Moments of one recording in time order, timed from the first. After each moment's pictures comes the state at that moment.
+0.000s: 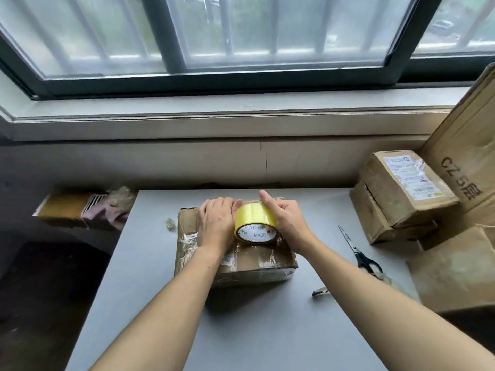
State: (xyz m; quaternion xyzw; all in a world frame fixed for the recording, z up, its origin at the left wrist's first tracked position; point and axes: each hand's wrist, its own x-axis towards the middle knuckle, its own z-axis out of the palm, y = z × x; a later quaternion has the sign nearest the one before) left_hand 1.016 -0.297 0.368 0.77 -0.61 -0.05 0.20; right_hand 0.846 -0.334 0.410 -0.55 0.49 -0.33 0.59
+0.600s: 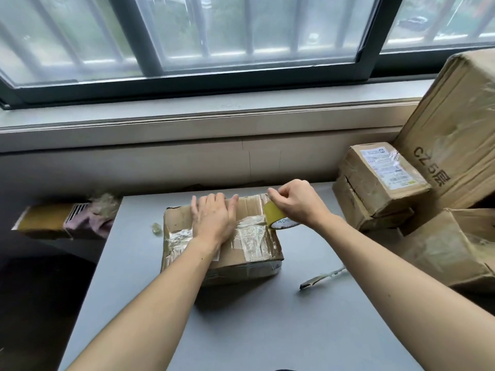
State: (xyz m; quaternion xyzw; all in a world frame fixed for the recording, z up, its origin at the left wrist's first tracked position) left_hand 0.992 -0.316 0.373 0.79 -0.60 -0.06 0.13; right_hand 0.789 -0.368 0.433 -0.77 0.53 -0.22 0.28
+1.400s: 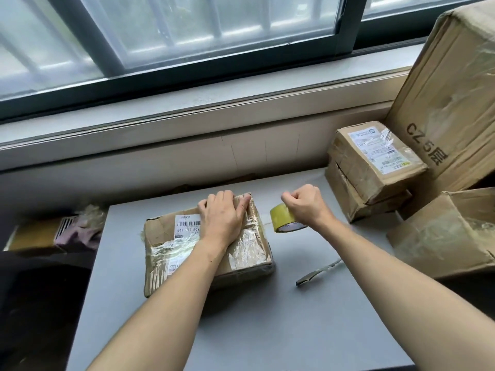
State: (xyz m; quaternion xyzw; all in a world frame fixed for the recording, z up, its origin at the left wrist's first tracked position) left_hand 0.951 -0.343 0.362 0.75 -0.65 -0.04 0.12; right_hand 0.745 -0.384 0.380 -0.66 0.62 -0.22 0.36
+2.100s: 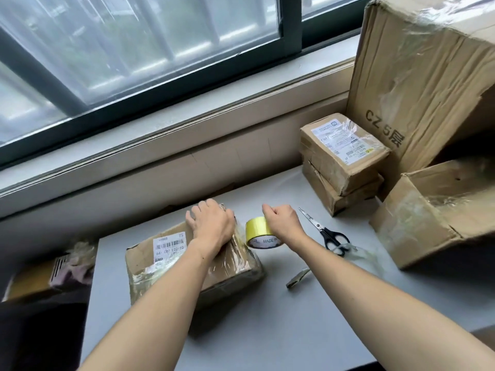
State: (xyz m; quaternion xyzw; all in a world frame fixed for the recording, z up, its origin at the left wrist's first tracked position) left_hand 0.905 -0.365 0.388 0.80 -0.59 -0.08 -0.02; right_hand 0.747 -0.365 0.345 -0.51 0.67 -0.28 0.47
